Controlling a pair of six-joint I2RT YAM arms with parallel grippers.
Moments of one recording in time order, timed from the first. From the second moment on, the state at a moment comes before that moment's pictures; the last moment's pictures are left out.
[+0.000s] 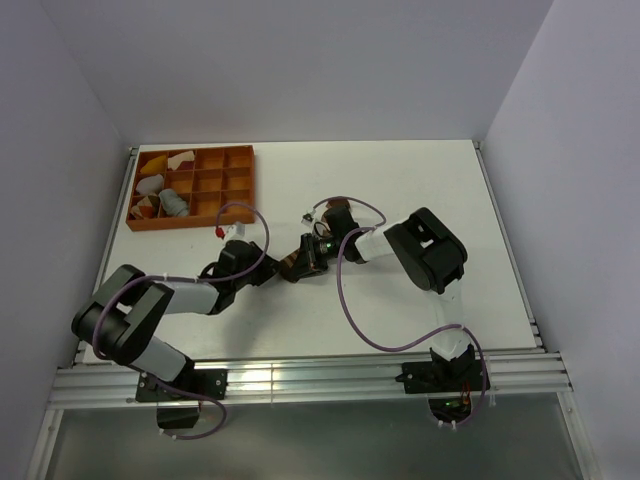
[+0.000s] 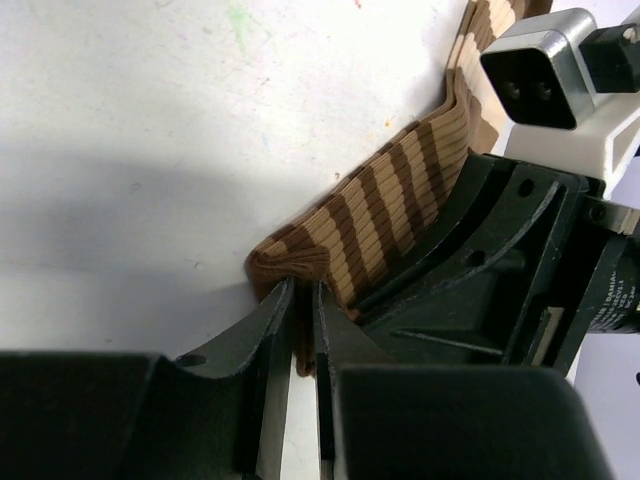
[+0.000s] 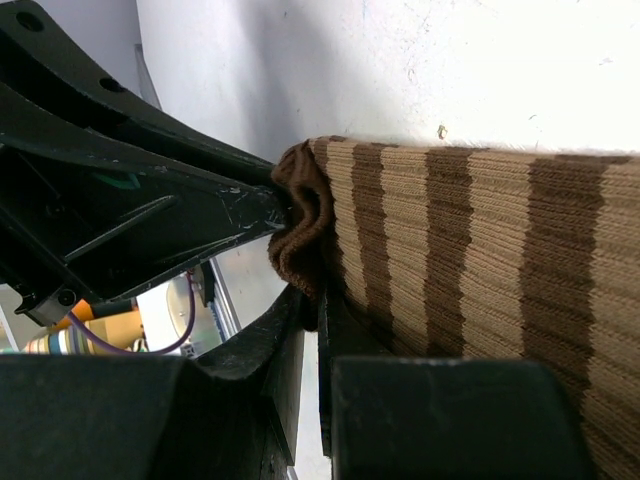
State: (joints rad) left arm -0.55 1.51 0.42 0.52 -0.02 -1.01; right arm 0.59 2.10 1.04 0.30 -0.87 0.70
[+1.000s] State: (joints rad) left arm -0.59 1.58 0.56 0.37 -0.08 -1.04; right arm 0.59 1.85 1.03 0.02 -0.55 0.49
